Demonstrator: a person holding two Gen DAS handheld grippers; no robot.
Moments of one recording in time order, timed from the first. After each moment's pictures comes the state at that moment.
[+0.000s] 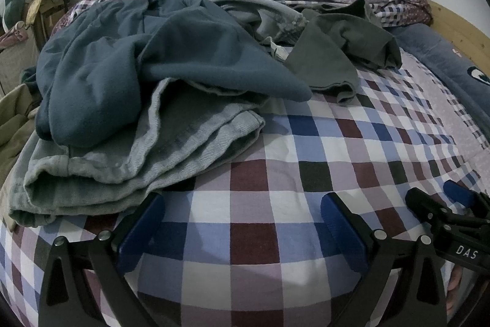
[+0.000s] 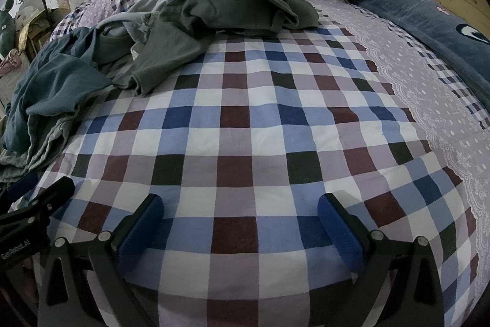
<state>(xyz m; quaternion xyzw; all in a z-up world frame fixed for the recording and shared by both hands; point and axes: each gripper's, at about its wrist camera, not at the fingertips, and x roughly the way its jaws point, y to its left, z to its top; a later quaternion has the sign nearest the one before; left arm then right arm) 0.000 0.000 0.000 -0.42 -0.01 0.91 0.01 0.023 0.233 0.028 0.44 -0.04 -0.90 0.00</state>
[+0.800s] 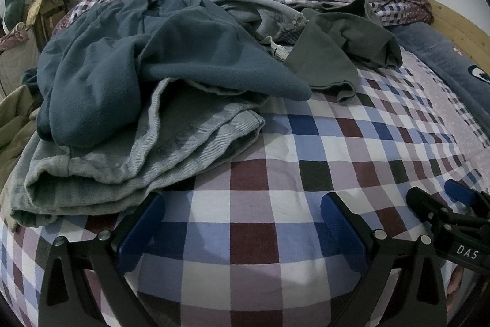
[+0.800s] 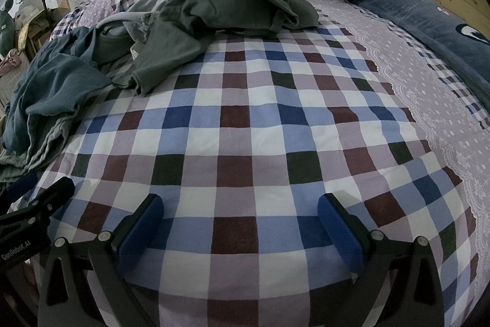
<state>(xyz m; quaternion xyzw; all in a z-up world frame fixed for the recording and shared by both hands) 0.002 0.002 0.000 -0.42 -0.01 0.91 0.01 0.023 0.233 0.029 0.44 -0.04 -0.90 0.00</state>
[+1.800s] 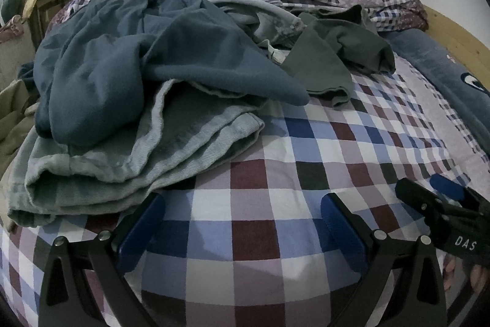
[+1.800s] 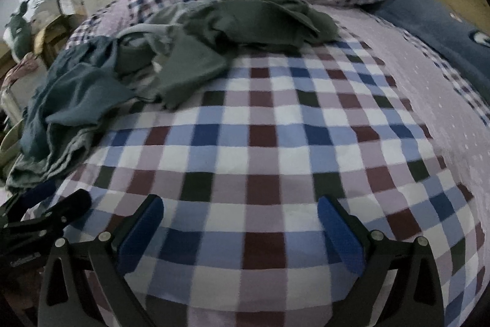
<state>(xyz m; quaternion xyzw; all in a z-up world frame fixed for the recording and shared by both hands) 0.004 -0.005 0.007 -0.42 -0.03 0.91 0.03 0.018 0.223 0.040 0.41 -0.05 -0.91 0.04</state>
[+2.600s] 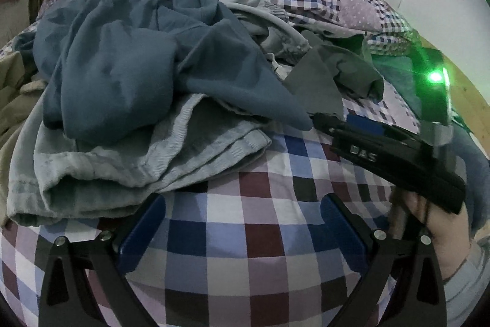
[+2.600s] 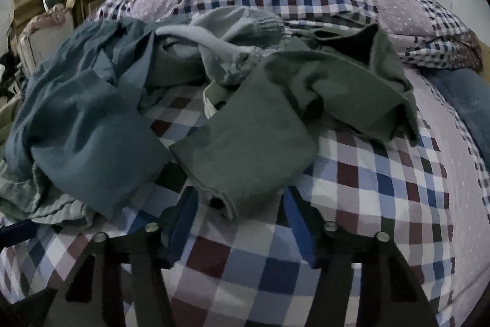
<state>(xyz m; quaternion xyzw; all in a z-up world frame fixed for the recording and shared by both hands) 0.003 -0.042 0.025 -0.43 -0.12 0.89 0.07 -0.083 0.140 0.050 0.40 0.07 -0.91 0.11</state>
